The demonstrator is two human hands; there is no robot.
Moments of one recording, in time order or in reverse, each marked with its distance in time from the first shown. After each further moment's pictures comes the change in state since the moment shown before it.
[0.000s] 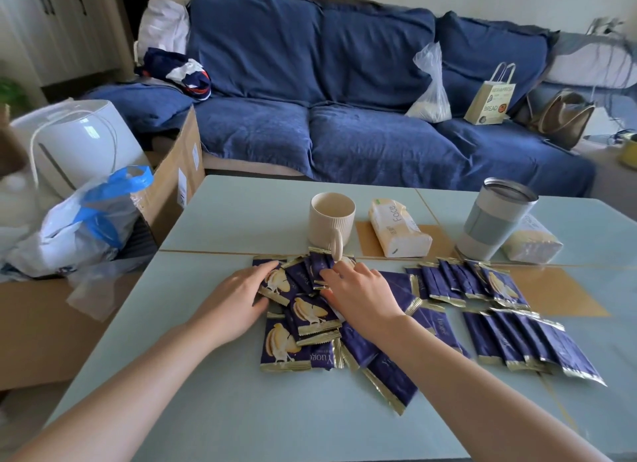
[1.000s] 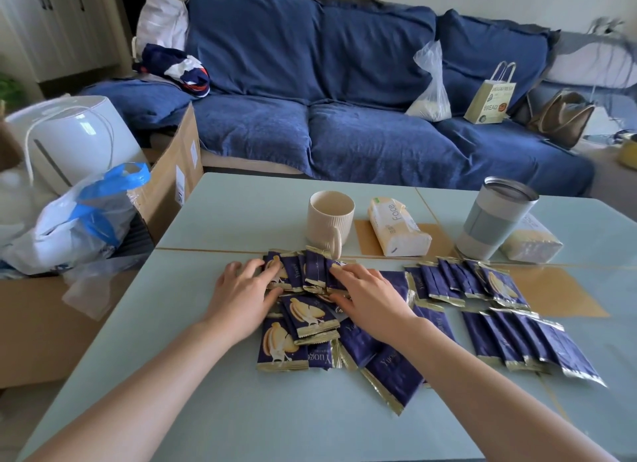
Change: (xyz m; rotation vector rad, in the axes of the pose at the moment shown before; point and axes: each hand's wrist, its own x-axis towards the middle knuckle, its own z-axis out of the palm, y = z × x) left_hand 0.013 0.010 0.016 0.304 0.015 -0.118; right_hand -0.007 0.020 0.009 0.267 -0.067 0.093
